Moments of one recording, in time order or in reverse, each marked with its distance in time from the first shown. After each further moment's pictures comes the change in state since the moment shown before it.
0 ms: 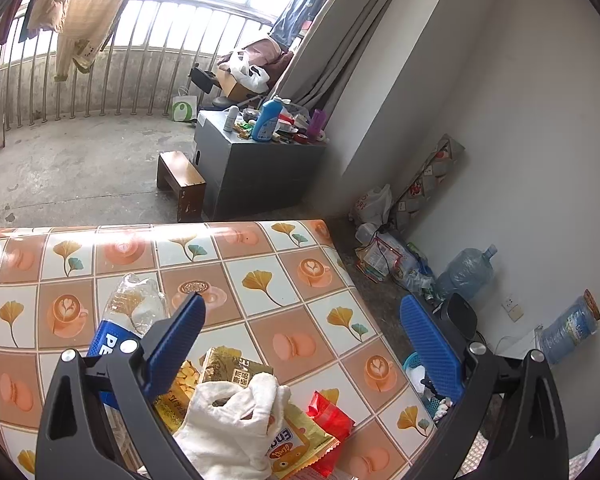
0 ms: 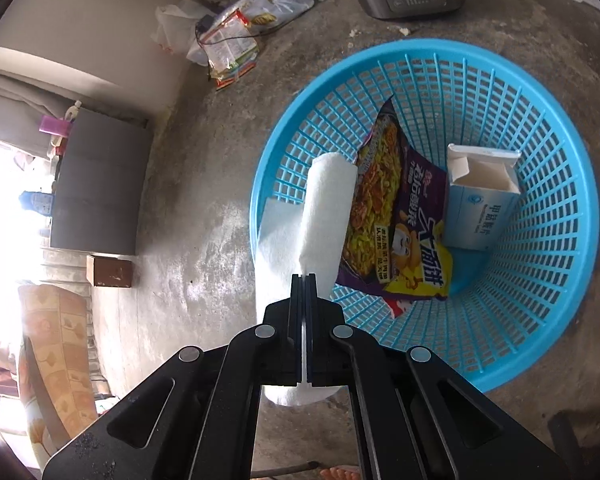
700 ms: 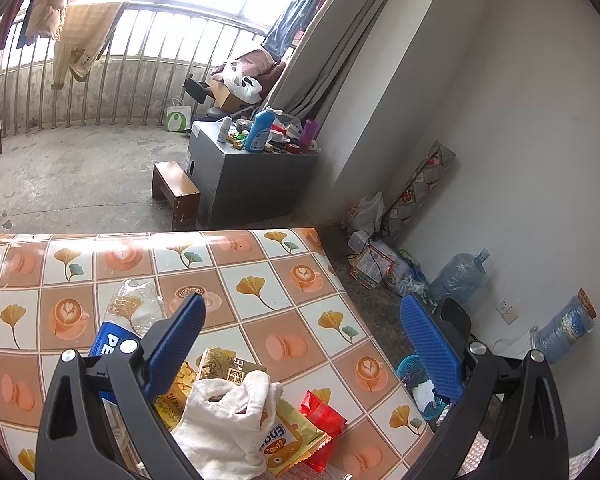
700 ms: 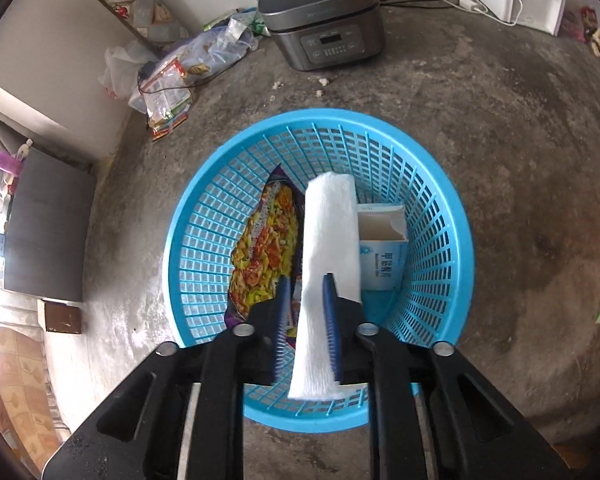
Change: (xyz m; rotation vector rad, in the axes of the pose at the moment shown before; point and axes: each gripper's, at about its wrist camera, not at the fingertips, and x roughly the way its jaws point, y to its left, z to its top) left arm -0.018 -0.005 -0.005 0.015 -0.038 -0.022; right arm -0.025 -0.038 0.010 0.050 -0.147 -0.249
